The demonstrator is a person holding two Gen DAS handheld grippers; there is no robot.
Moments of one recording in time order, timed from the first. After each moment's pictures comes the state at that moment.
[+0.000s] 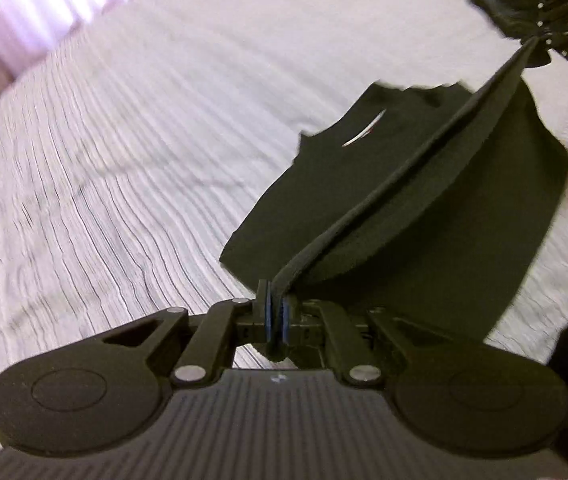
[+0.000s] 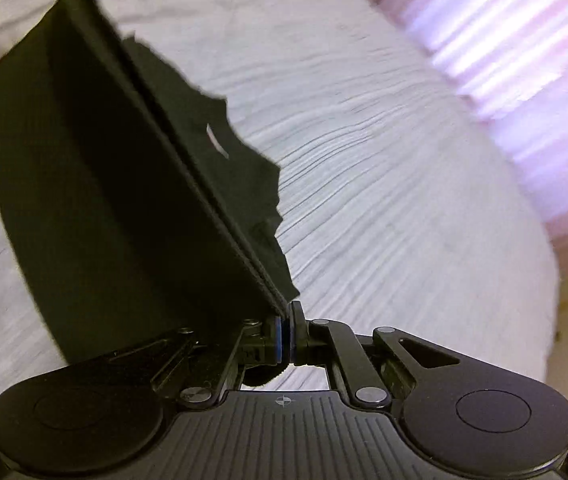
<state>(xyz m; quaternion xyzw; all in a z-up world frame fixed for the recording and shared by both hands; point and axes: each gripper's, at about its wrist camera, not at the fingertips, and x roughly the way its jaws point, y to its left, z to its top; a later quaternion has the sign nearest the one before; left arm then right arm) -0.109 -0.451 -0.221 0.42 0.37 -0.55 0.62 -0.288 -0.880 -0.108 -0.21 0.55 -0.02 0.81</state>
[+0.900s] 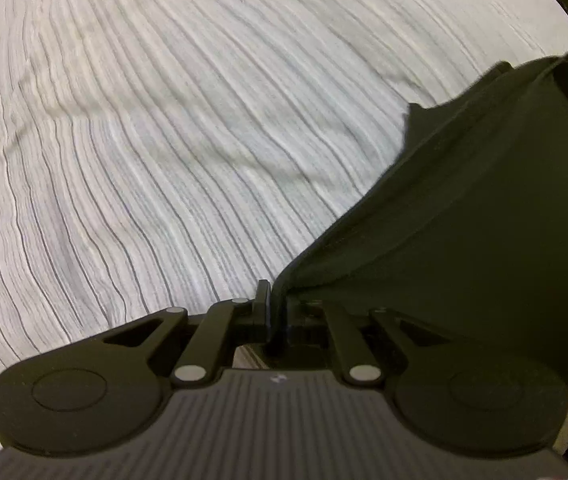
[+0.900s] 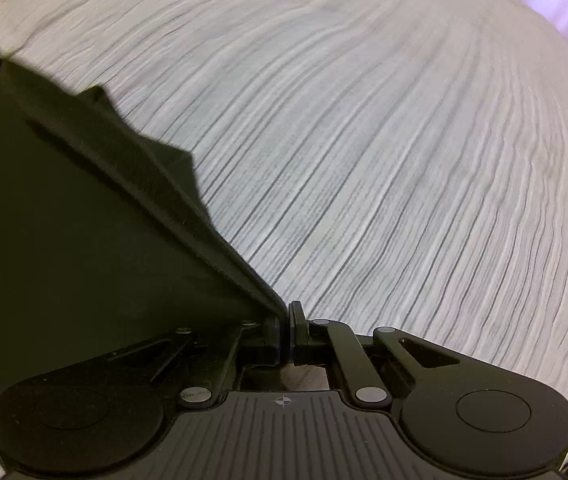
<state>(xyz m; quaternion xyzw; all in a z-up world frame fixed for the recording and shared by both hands) -0.012 -0.543 -0.350 0.40 0.48 -0.50 0.60 -0.199 -0.992 -0.208 0.01 0.60 -0.07 0.79</state>
